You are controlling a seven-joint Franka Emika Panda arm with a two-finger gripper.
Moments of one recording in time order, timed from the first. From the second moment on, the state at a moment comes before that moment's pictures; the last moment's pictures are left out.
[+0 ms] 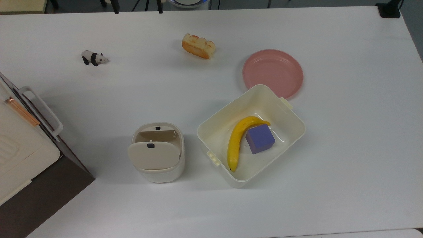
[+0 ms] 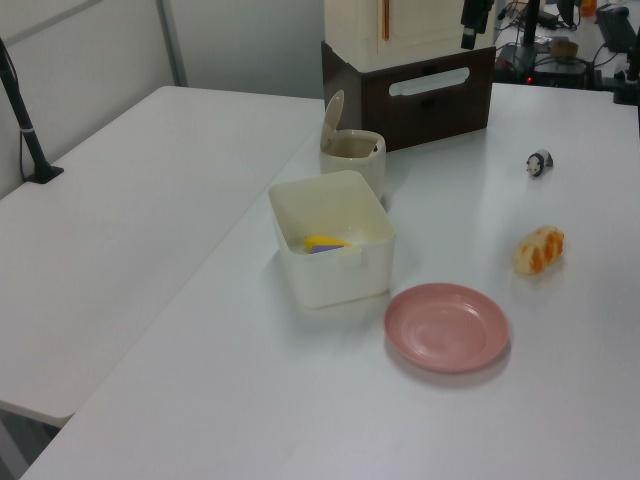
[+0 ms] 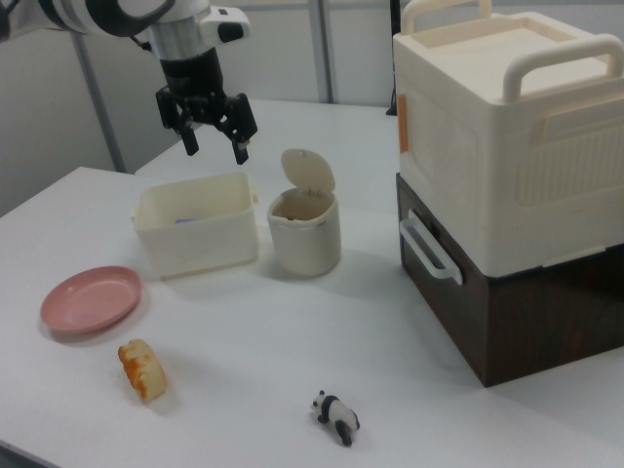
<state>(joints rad) -0.24 0.03 0.14 -1.49 0.02 1.63 -0.13</state>
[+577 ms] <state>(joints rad) -0.21 0.04 0.12 -1.53 0.02 1.63 -0.14</state>
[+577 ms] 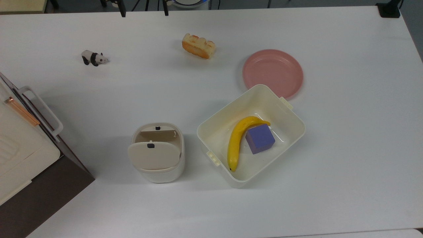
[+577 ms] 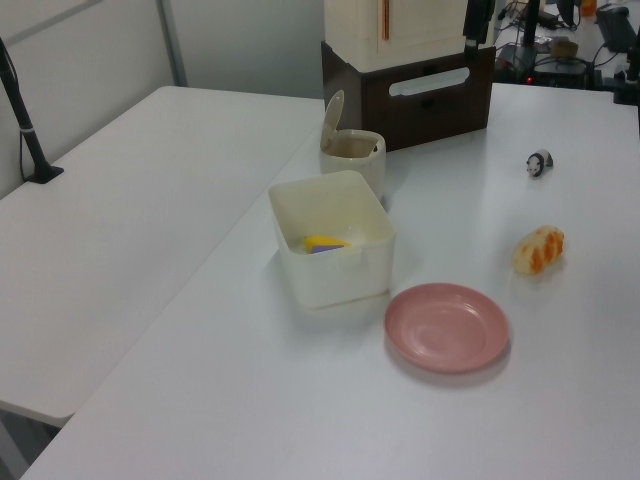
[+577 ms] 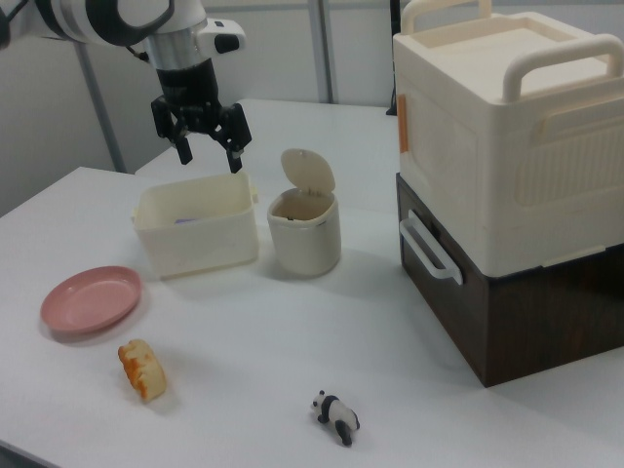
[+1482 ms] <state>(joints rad) -0.19 0.05 0.12 -1.53 0.02 1.64 -0.13</state>
